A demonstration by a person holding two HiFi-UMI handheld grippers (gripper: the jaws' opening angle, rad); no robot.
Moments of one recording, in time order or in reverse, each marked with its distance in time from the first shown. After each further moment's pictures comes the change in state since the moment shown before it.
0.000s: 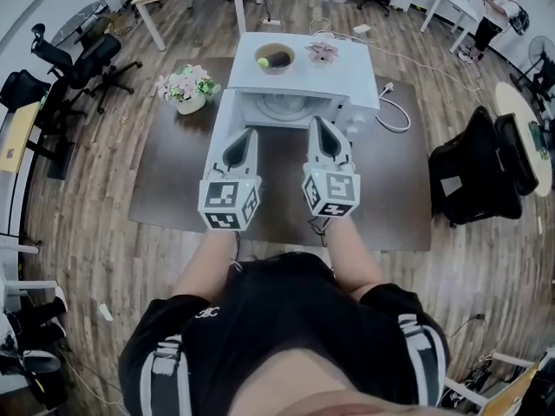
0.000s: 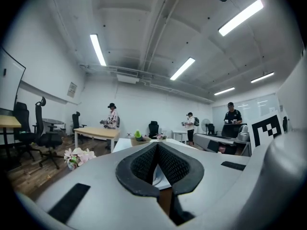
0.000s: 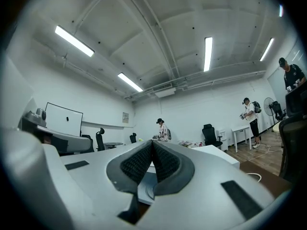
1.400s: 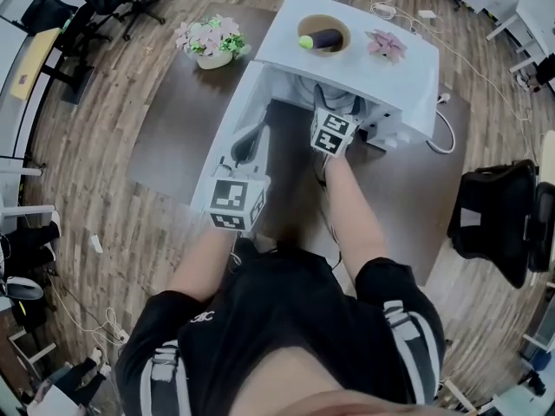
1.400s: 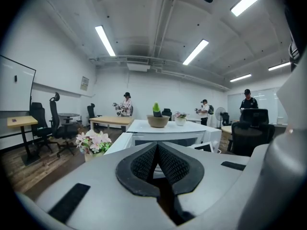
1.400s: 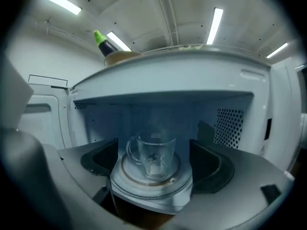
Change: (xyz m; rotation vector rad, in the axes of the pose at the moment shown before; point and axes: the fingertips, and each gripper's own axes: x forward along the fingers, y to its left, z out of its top) left arm 0.058 0.054 -0.084 -0.017 0.149 0.160; right arm 0.199 -0.069 -0.254 -0.066 0.351 -0.119
